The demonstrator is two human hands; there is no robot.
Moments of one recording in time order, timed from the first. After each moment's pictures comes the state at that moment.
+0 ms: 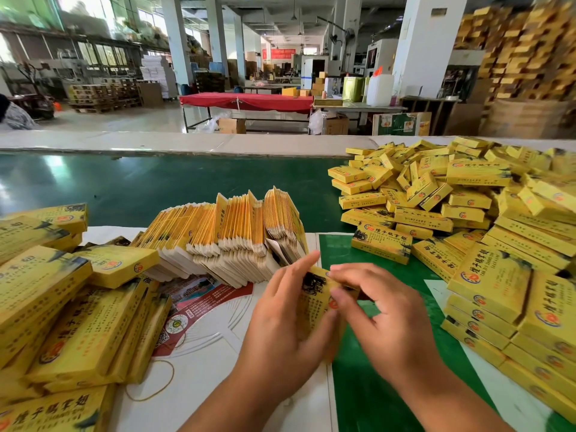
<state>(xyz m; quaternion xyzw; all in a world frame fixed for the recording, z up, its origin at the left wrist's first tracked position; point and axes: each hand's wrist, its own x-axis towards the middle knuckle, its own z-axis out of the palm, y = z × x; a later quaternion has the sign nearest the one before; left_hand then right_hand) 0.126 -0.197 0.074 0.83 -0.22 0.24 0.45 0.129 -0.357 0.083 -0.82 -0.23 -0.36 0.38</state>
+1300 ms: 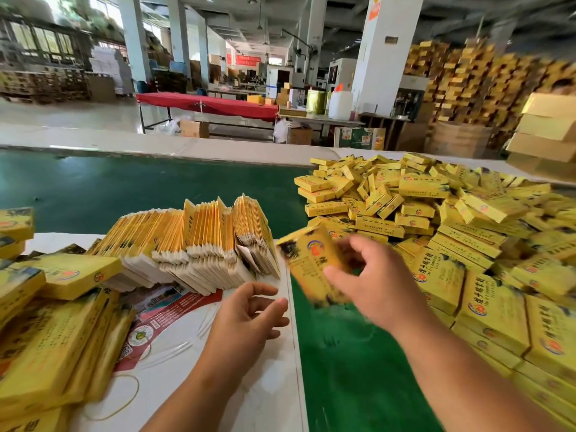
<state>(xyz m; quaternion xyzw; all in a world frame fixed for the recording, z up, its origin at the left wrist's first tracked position) 0.141 -0.188 0.069 0.69 -0.04 -0.04 0.72 0.135 -0.378 0.139 -0.91 -0.07 -0.20 0.35</state>
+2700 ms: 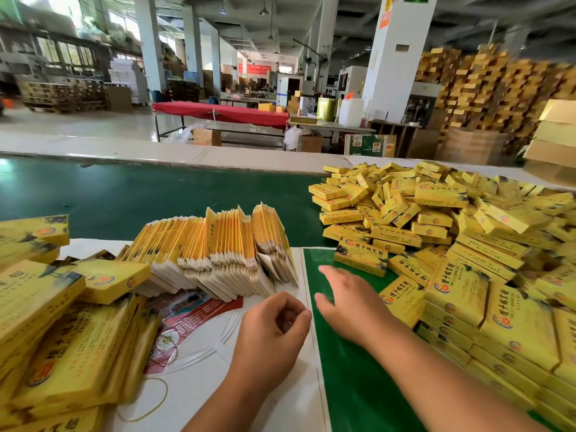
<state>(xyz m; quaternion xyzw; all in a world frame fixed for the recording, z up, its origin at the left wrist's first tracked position) 0.138 -0.189 0.068 0.79 -0.11 0.10 0.59 0.183 -0.351 0.081 -0.98 -0.06 -0.11 0.15</state>
